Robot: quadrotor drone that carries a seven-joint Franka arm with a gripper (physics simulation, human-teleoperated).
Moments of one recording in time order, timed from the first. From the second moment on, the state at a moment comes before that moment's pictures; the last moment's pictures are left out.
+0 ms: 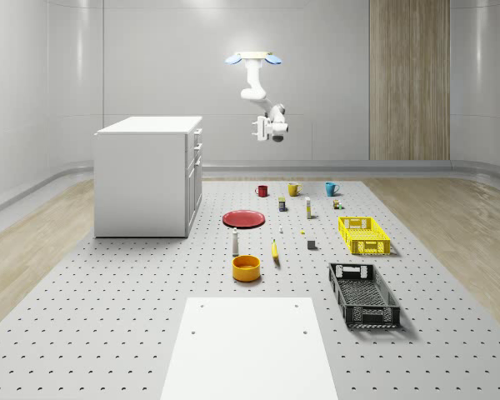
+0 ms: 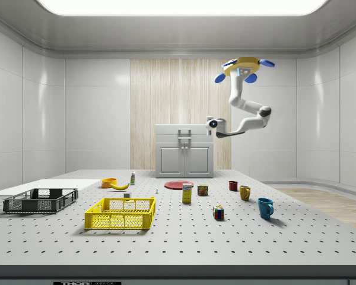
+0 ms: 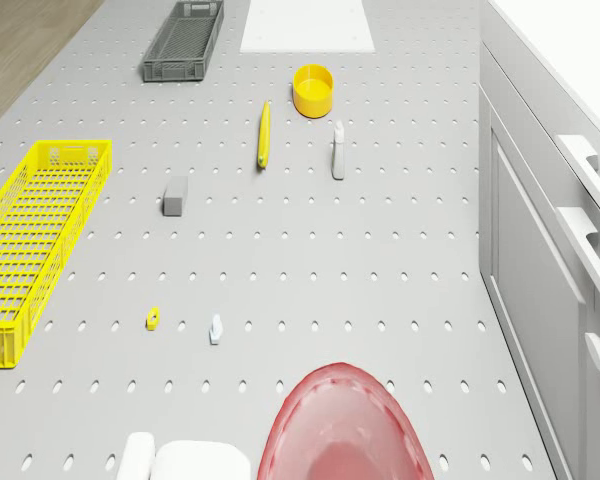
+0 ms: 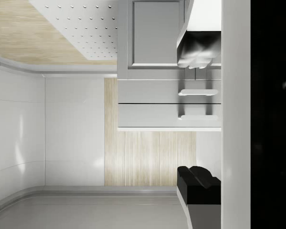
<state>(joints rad) 0.65 -1.11 -0.87 -2.46 0.81 1.72 0.80</state>
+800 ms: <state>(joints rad) 0.68 -1.14 -0.88 -2.46 0.79 1.75 0.83</state>
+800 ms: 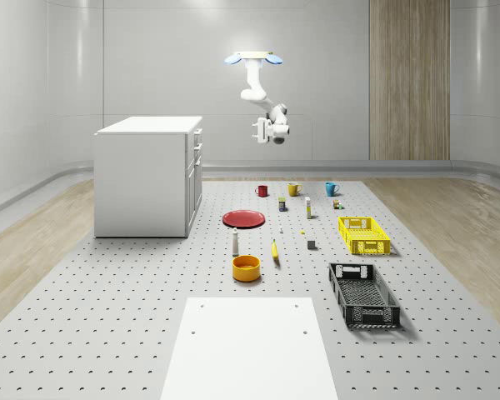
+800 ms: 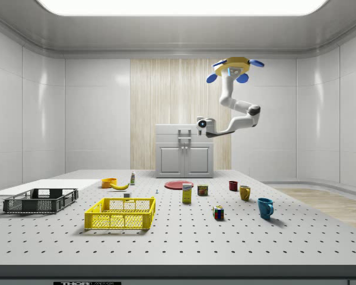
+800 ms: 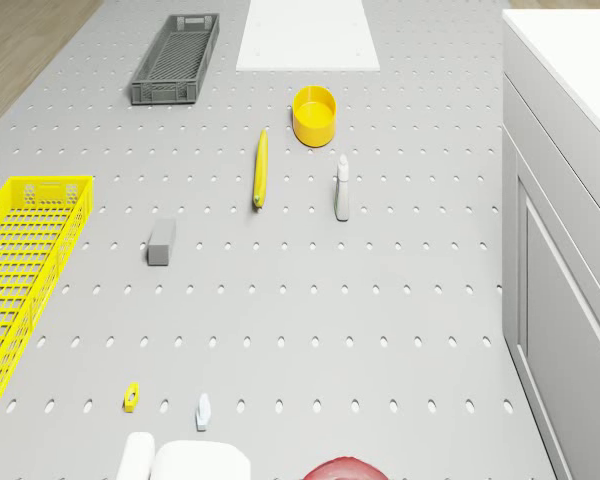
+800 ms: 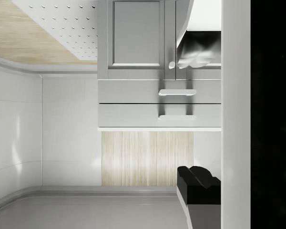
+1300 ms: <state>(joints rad) 0.70 -1.16 -0.86 -2.48 0.79 1.78 0.83</state>
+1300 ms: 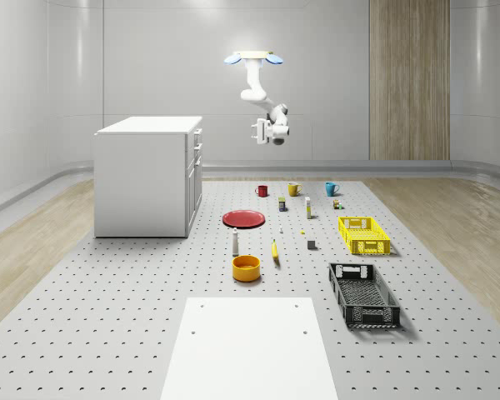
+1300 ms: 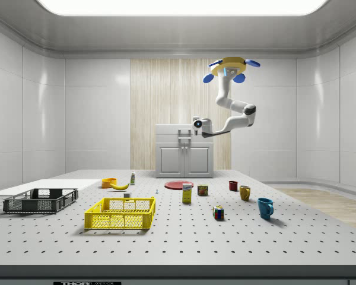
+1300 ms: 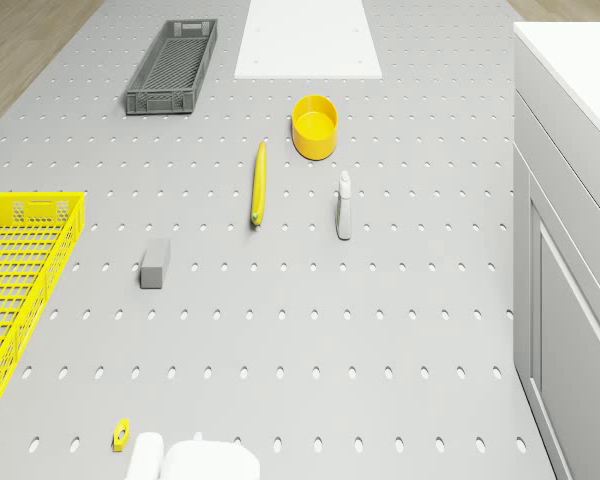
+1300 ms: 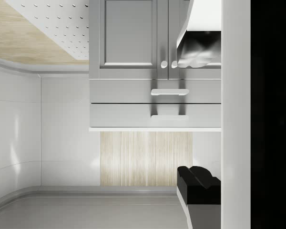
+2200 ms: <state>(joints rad) 0.76 -1.13 -0.69 -2.60 0.95 1.99 0.78</state>
